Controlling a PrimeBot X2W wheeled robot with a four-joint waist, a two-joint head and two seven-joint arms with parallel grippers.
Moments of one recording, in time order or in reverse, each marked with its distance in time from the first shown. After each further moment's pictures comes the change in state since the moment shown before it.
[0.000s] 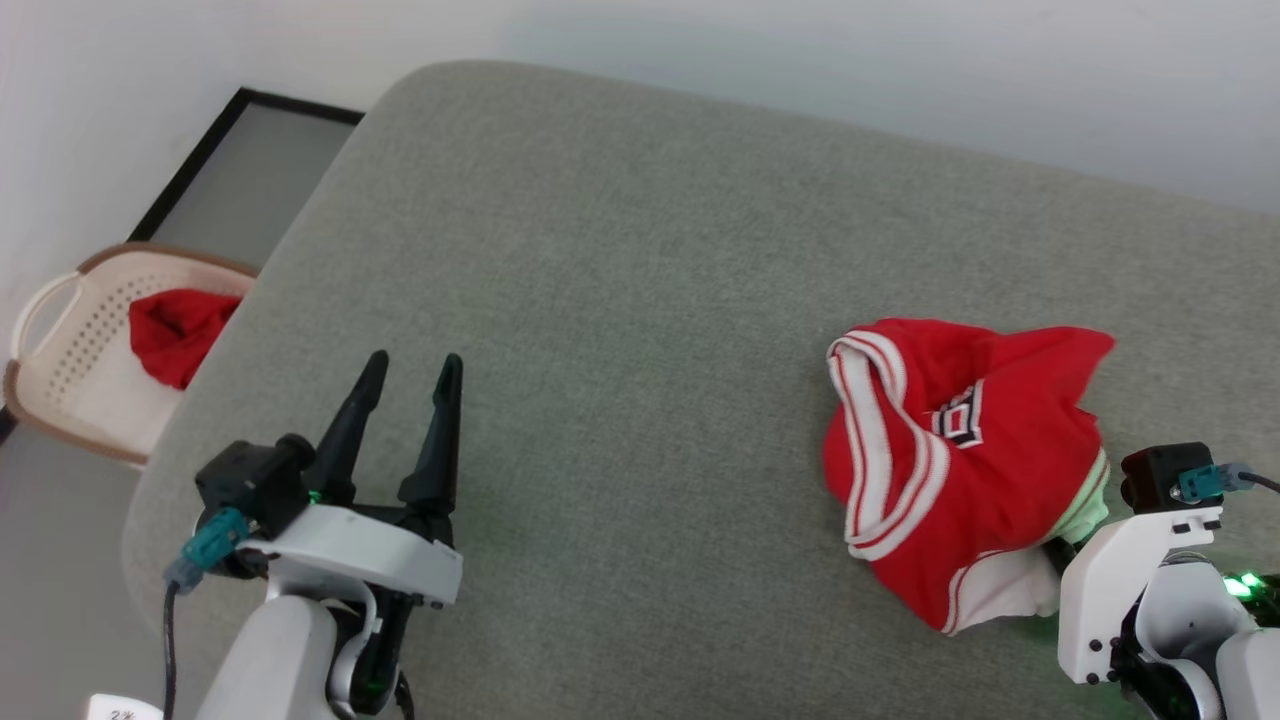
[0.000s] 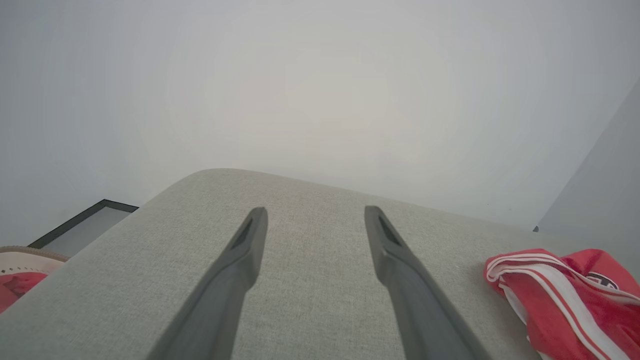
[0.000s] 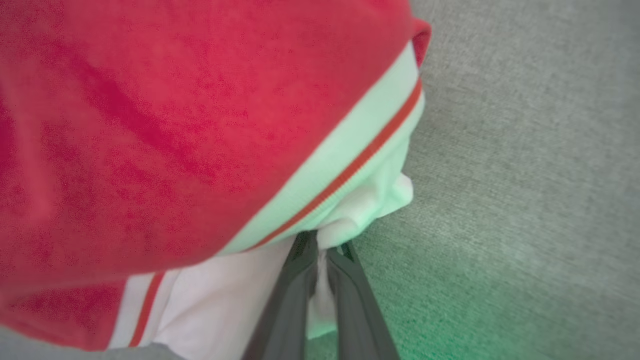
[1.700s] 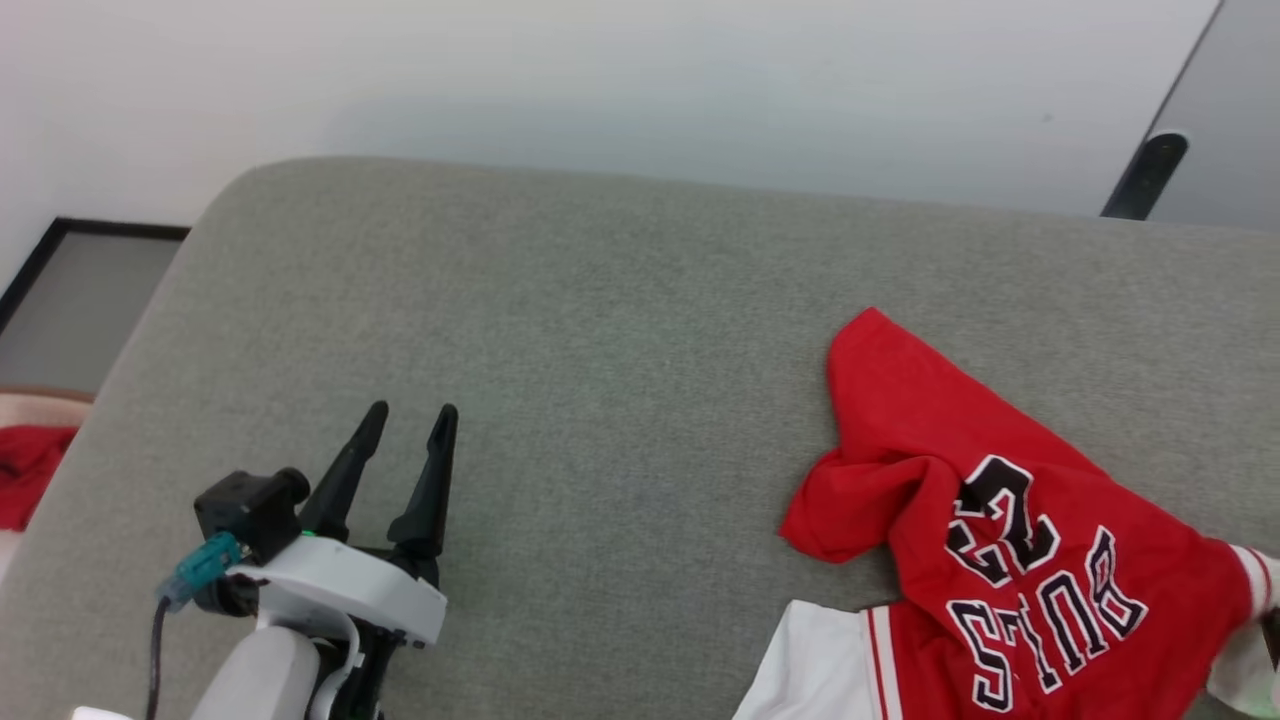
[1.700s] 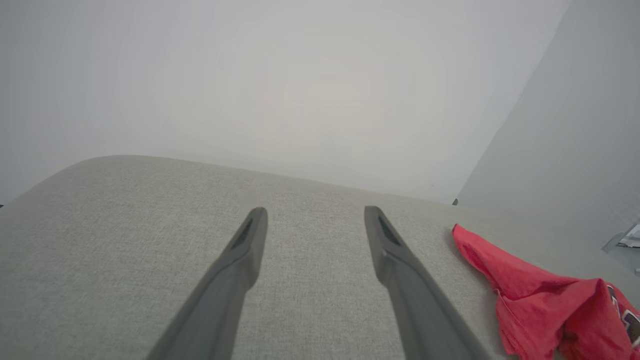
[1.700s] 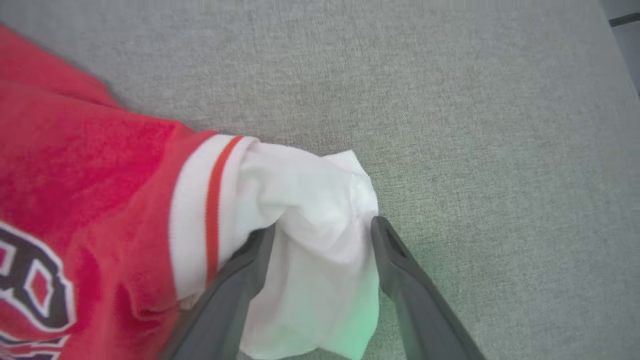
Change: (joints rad) left arm 0.027 0.083 -0.082 0.051 -0.113 0.000 0.000; right arm 0.043 -0.036 -0.421 0.098 -0.096 0.001 0.021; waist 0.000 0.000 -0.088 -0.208
